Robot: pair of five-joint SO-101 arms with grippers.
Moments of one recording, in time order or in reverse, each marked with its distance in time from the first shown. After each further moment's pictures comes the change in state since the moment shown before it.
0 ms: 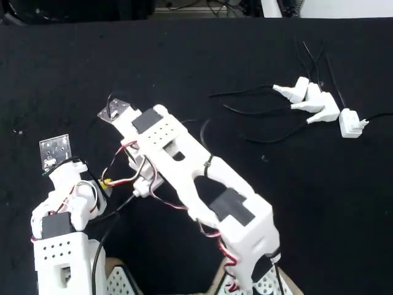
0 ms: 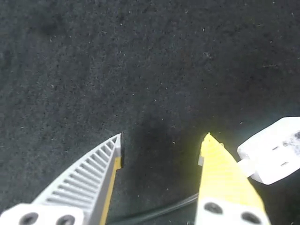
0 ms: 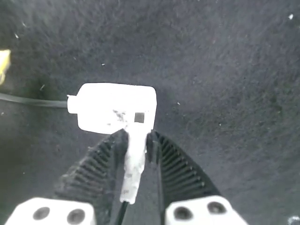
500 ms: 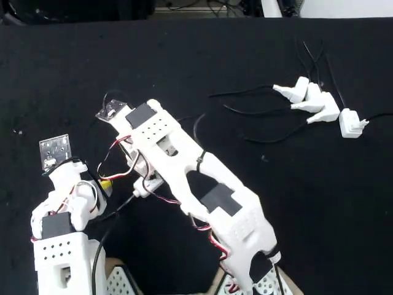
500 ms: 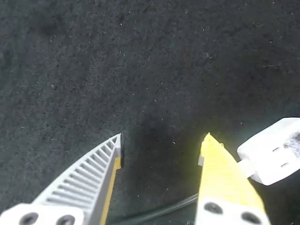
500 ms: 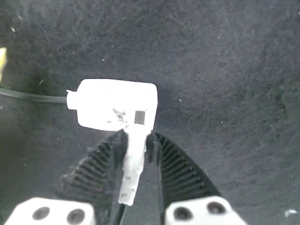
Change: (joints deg) left arm 0.0 0.0 0.0 0.0 0.0; right arm 0.0 6.1 -9.0 7.1 0.4
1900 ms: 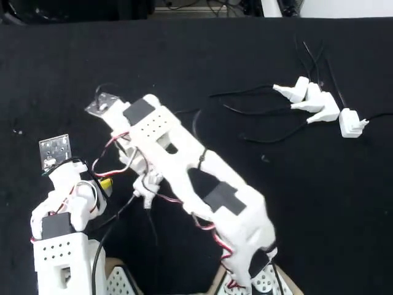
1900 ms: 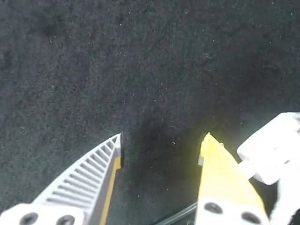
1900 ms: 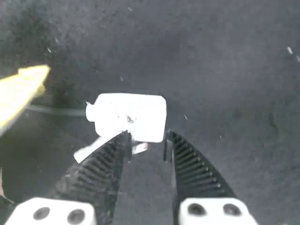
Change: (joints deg) left arm -0.1 -0.2 0.0 0.1 0.0; right arm -0.5 -10.3 -0.5 -0.1 0.8
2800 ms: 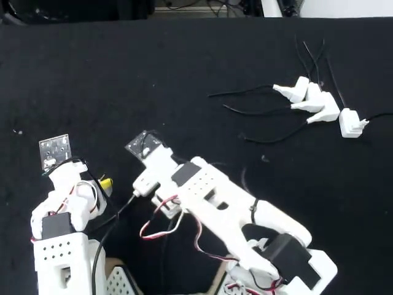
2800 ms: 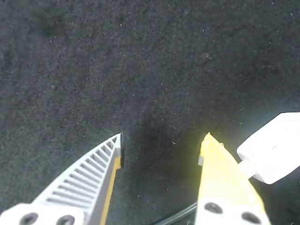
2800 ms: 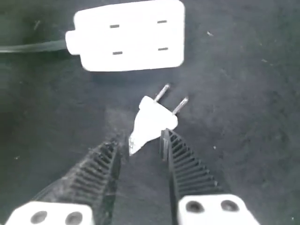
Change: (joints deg) left arm 0.0 0.0 0.0 0.0 0.0; right arm -1.1 -38.4 64.2 -34.1 -8.5
